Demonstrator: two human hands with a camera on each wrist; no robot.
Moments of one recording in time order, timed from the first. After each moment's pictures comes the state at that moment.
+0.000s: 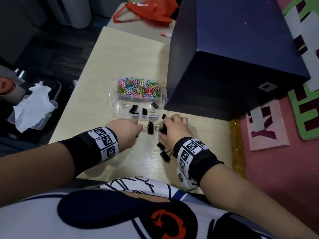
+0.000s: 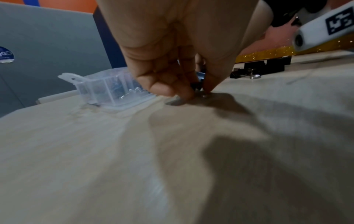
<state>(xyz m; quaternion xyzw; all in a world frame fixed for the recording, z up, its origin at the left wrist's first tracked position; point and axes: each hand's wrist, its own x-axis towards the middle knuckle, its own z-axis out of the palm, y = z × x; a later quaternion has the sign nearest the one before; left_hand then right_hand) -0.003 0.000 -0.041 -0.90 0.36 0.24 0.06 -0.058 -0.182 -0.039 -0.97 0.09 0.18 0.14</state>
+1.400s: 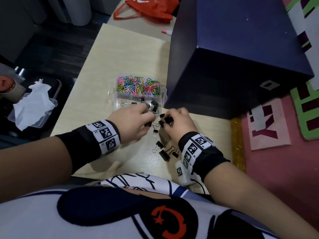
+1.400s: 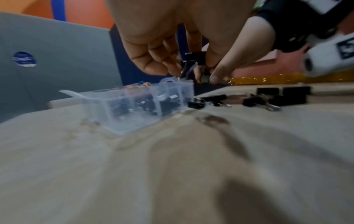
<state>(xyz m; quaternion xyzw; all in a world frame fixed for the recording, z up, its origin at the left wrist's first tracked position) 0.004 -0.004 -0.027 -0.89 0.44 0.07 -0.11 -0.051 -0.194 -0.032 -0.95 0.13 0.10 0.25</state>
